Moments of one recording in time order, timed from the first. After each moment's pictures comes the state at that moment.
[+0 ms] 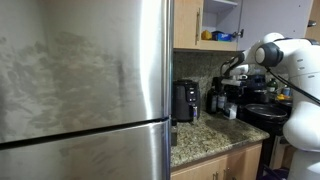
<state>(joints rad) -0.21 0.38 -0.29 -1.65 0.01 2.15 0.74</state>
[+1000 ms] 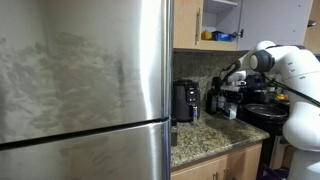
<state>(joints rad) -0.22 0.50 -0.30 -1.59 0.03 2.15 0.76</state>
